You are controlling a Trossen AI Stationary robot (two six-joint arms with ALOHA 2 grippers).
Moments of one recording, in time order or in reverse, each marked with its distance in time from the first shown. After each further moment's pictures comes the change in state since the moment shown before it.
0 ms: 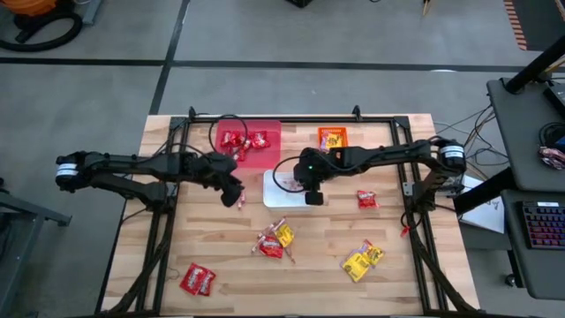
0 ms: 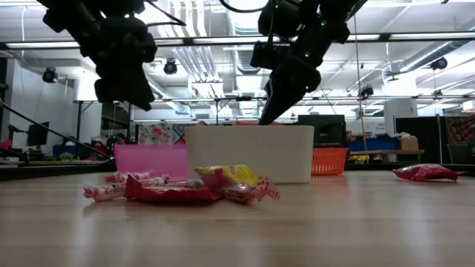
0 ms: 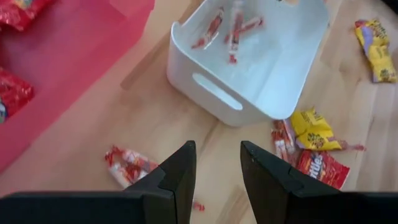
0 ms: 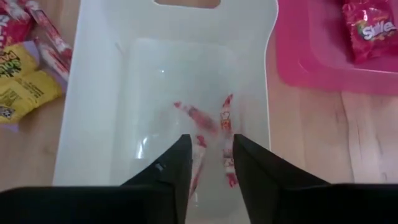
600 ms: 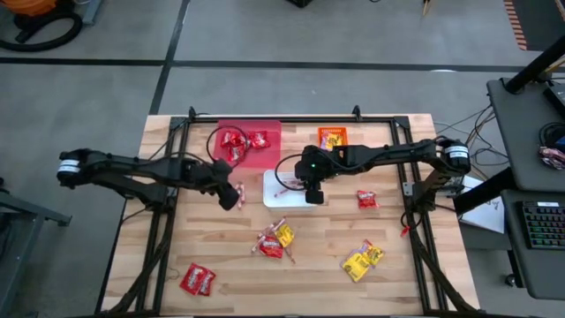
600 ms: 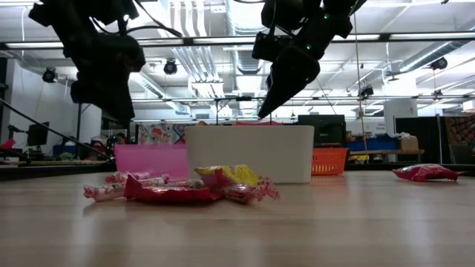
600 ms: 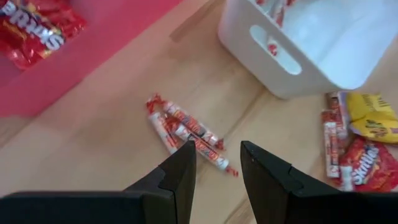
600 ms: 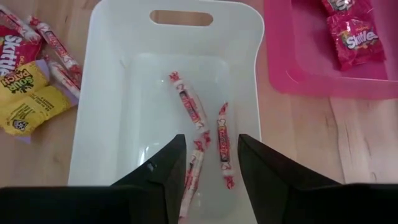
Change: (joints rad) left arm -0.094 0.021 0.000 -0.168 -0.160 -0.187; right arm 0.000 -0.036 0.001 0.000 0.000 0.025
